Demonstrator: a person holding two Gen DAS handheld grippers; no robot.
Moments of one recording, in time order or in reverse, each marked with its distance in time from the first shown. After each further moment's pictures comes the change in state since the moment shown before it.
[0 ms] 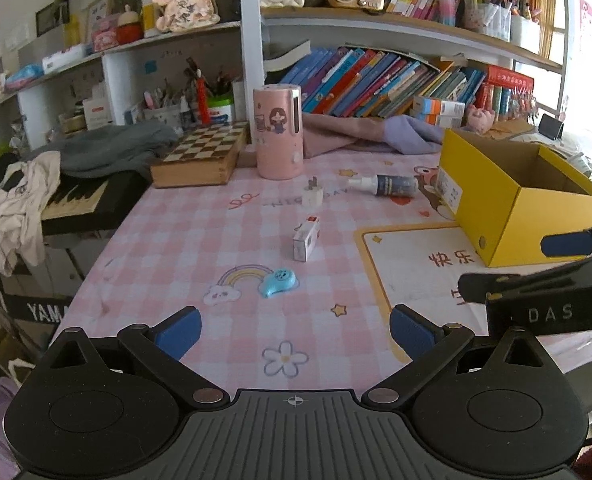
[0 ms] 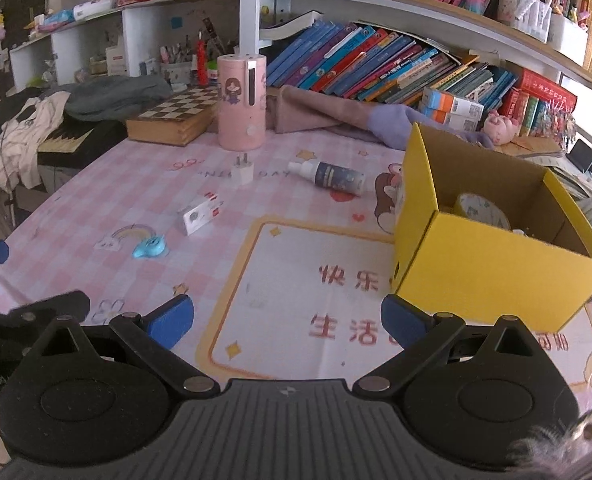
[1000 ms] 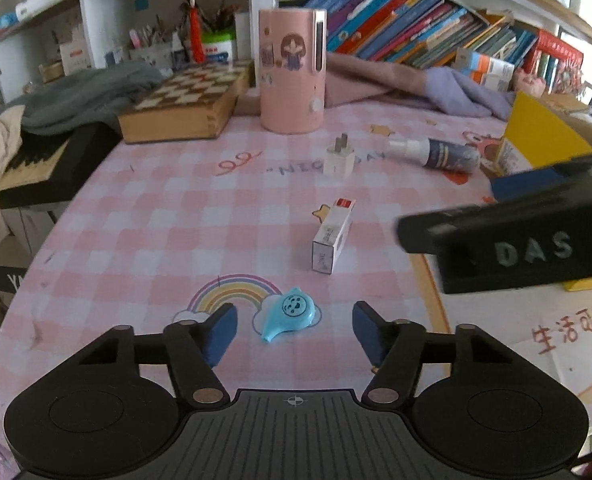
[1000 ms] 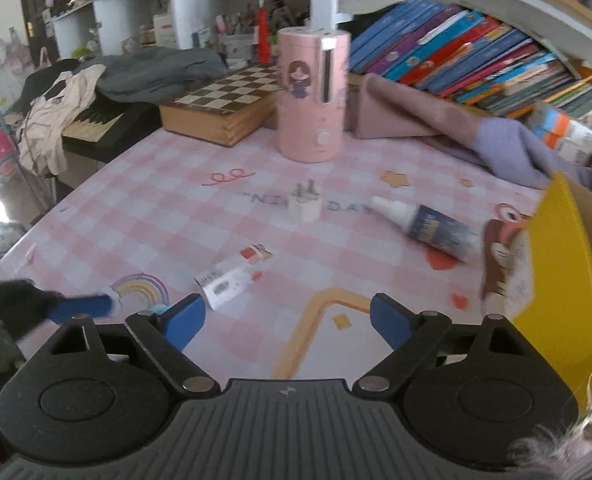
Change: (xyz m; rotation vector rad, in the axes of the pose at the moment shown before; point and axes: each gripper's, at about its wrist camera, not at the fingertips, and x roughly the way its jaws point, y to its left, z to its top) left arm 0.136 0.015 0.027 -0.055 0.163 0.009; right arm 0.133 0.027 0.082 -0.123 0.088 0.220
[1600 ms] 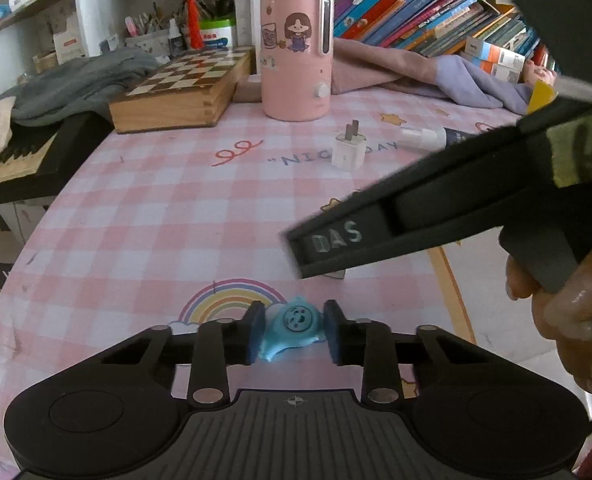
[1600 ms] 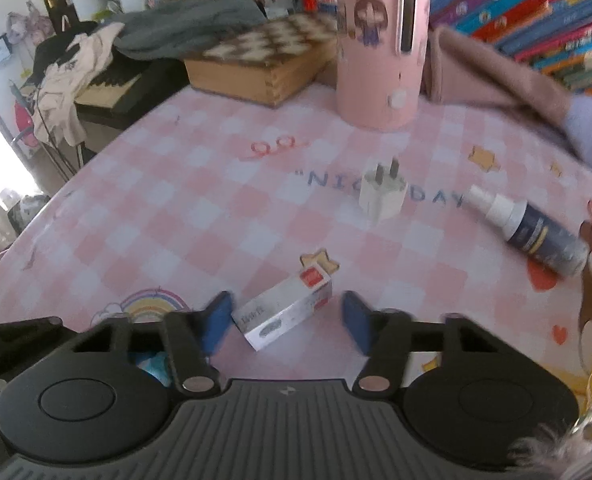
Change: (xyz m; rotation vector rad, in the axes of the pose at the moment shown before) left arm 0.020 0.008 0.003 -0.010 0.018 -0.007; right arm 0.079 0.014 0.022 0.012 0.160 0.129
